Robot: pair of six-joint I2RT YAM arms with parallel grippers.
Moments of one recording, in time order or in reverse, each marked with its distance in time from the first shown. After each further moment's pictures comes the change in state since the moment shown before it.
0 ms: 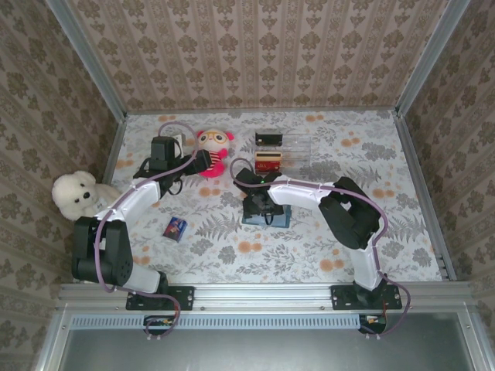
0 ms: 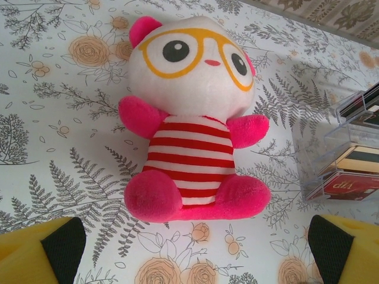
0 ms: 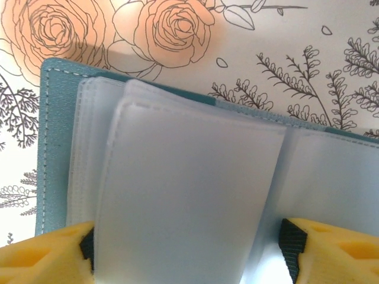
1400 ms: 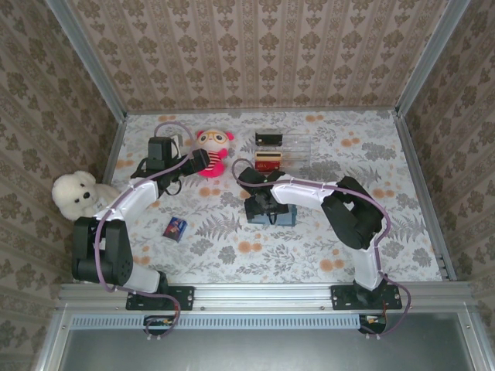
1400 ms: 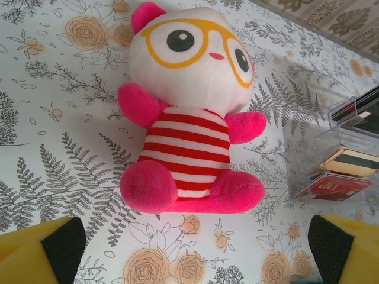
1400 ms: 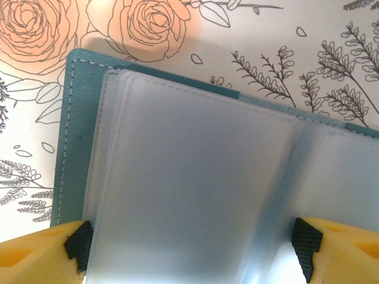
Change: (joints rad) left arm 0.031 0.002 0.000 -0.017 0.055 -0.064; right arm -0.016 -0.015 -0.019 -0.010 0.002 -0.060
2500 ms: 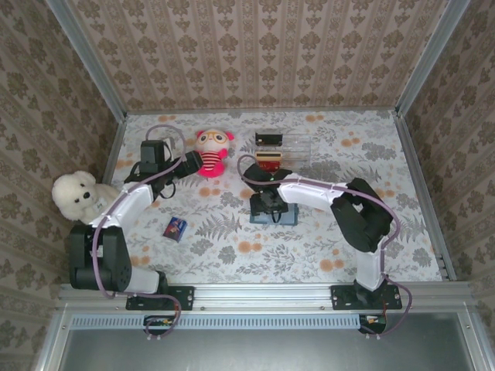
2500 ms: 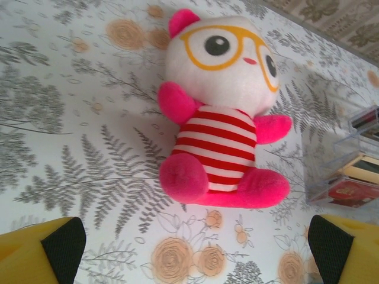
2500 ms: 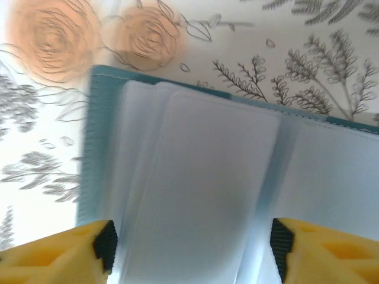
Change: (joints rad) left arm 0.055 -0.068 -0.039 -0.037 -0.030 0.004; right arm -0.016 -0.098 -0.040 0.022 -0.028 0.000
